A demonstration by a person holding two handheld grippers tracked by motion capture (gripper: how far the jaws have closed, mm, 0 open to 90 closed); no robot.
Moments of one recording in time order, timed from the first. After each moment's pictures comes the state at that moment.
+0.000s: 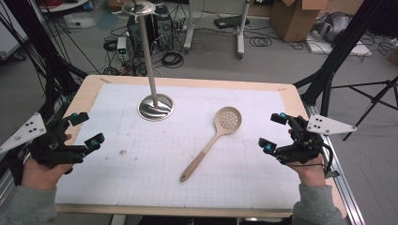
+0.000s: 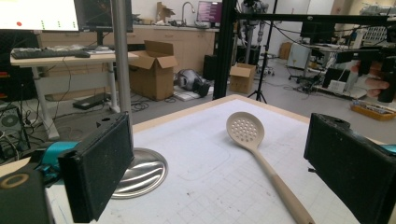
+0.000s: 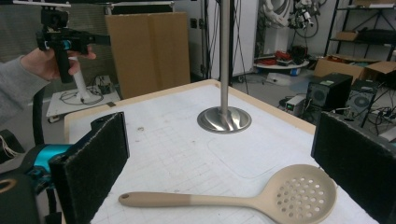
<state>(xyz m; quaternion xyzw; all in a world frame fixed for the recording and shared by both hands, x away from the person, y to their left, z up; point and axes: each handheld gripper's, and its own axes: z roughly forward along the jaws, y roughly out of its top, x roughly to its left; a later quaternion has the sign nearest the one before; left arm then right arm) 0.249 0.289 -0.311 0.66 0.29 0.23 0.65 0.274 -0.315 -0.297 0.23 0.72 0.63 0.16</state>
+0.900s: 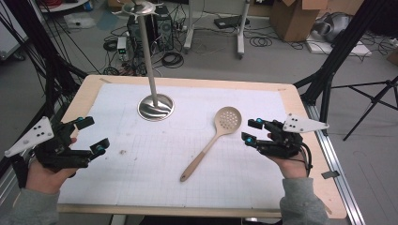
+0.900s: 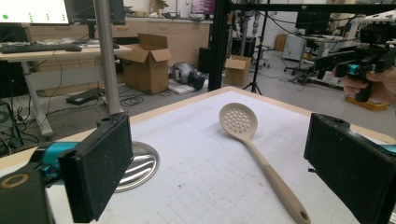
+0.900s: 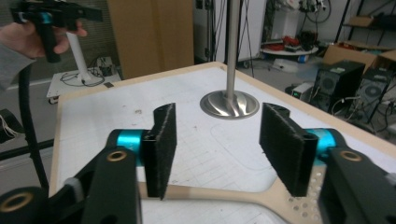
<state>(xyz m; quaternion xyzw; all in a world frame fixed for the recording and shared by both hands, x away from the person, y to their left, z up) 0.243 0.281 -0.317 0.67 0.28 0.23 0.64 0.294 -0.284 -0.322 0.22 0.75 0.60 0.15</state>
